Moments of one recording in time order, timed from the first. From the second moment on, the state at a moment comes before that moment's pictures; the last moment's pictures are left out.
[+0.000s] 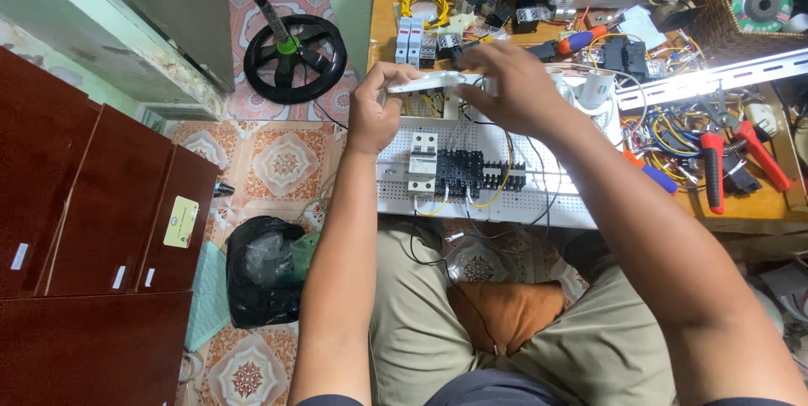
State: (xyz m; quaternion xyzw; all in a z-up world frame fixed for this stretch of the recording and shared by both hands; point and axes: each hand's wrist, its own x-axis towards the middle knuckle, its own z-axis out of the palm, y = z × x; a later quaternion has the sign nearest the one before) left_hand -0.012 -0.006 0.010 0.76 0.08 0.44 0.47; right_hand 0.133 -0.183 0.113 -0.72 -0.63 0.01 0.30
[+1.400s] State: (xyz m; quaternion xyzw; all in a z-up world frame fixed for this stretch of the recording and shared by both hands) left_hand -0.026 -0.004 0.021 0.80 0.14 0.37 0.45; right_hand 0.110 -0.144 0.102 -0.79 -0.58 0.07 0.19
